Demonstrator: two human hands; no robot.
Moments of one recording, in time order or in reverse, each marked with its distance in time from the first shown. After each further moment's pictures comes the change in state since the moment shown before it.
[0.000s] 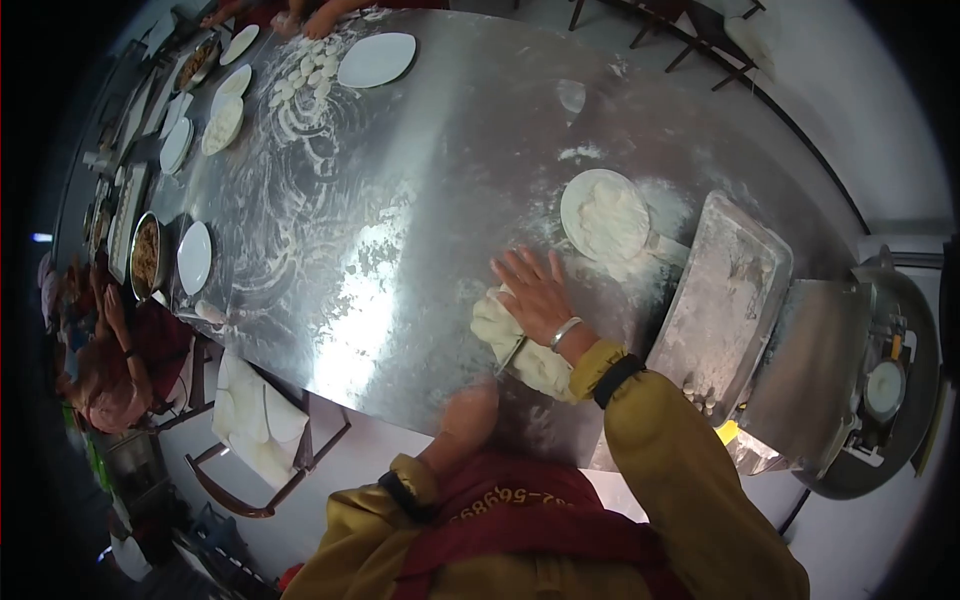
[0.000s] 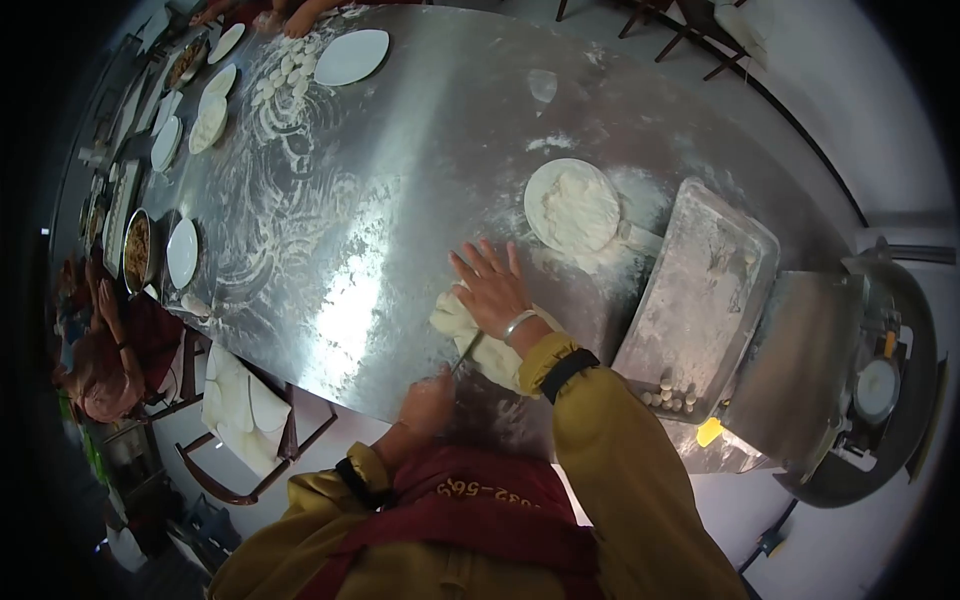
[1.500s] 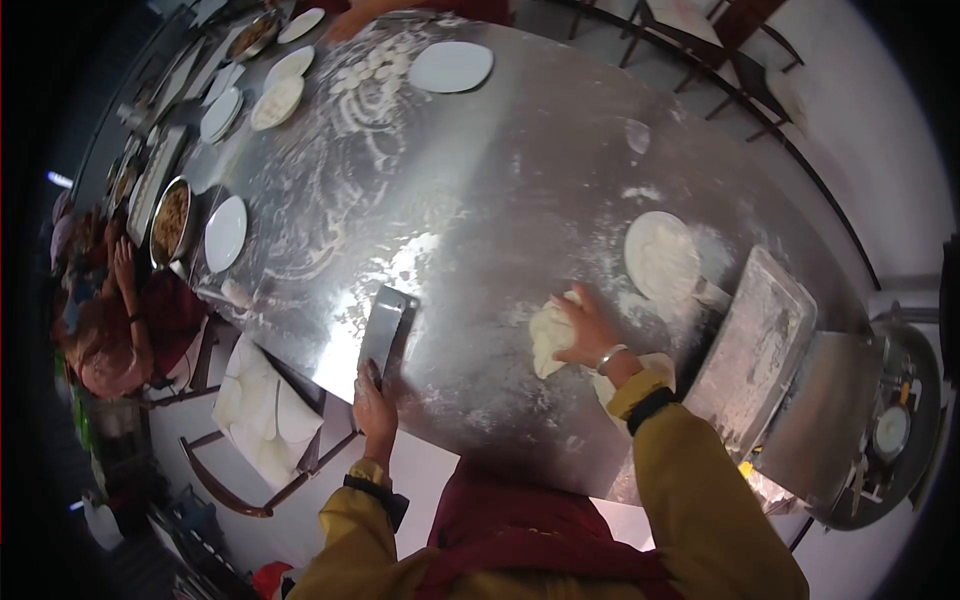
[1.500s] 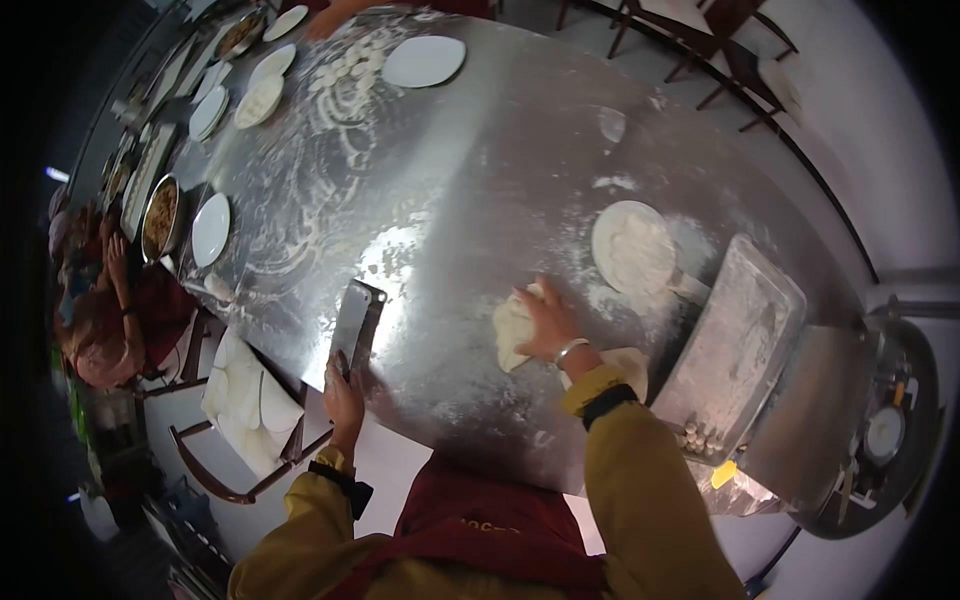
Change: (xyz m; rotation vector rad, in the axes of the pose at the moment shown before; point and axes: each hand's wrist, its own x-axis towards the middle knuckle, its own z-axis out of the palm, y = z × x) left_hand -0.043 -0.216 -0.033 0.078 0.761 -0.473; right_hand 0.014 0.005 0.040 0.251 -0.120 0.108
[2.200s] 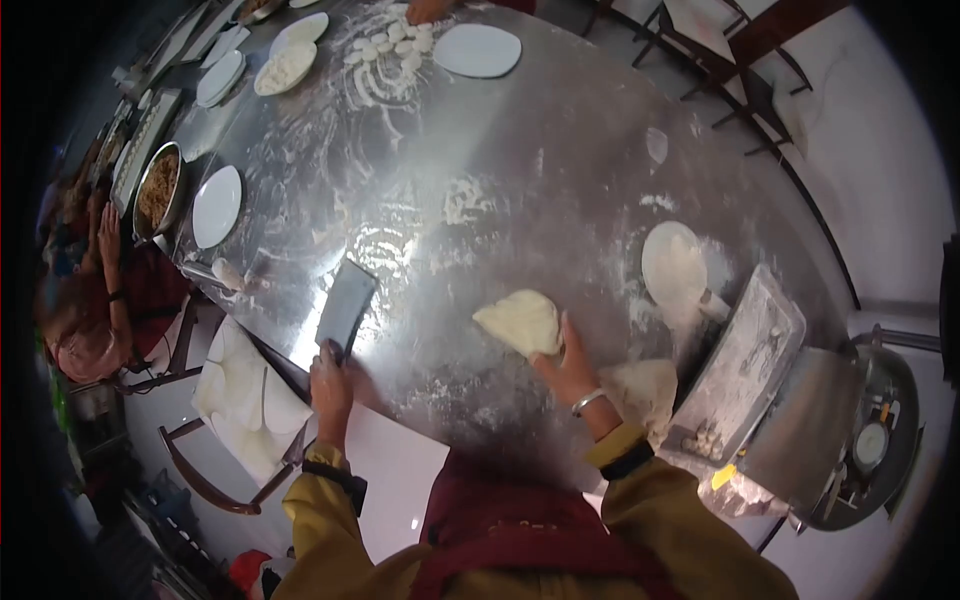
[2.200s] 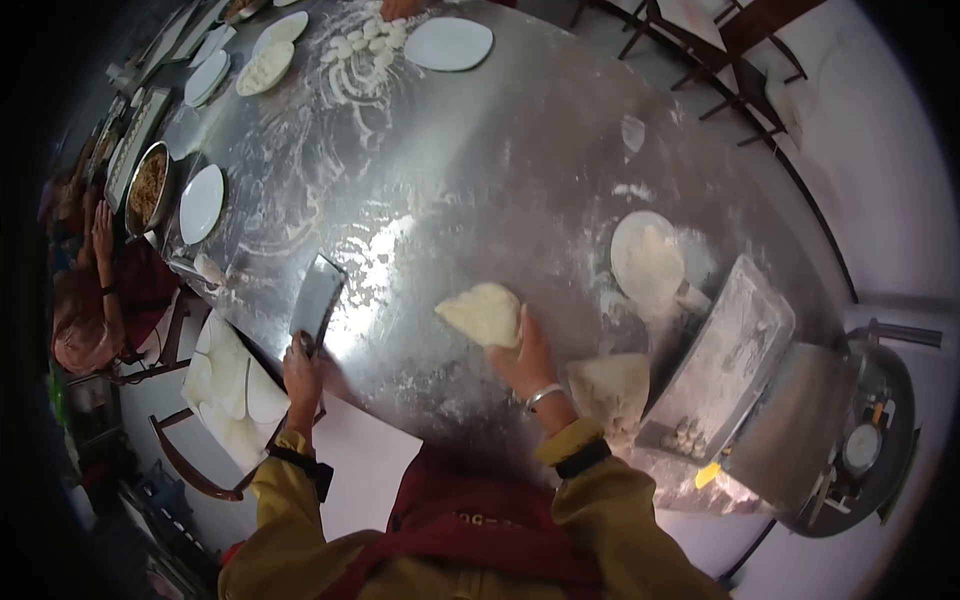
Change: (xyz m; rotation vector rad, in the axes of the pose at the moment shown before) left_hand 0.055 -0.097 -0.012 0.119 -0.156 -0.064; right_hand -0.021 -0.093 0.028 0.405 0.128 0.286
